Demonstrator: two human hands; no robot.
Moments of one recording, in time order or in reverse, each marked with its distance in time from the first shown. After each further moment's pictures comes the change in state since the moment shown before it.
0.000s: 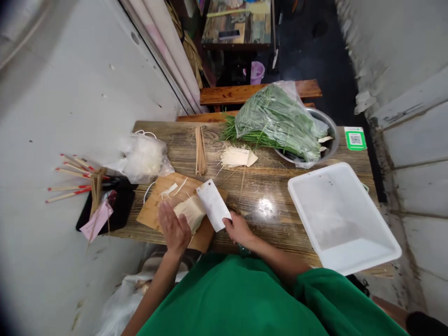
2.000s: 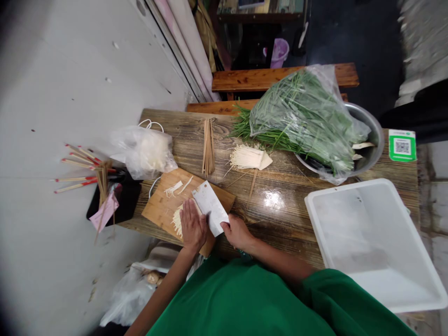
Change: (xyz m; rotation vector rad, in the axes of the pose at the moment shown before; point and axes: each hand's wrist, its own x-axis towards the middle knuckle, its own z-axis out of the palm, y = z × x) left_hand 0.001 0.004 0.039 0.098 -0.202 -0.009; right_hand 0.031 -0.017 -0.005 -0.158 -0.165 0.032
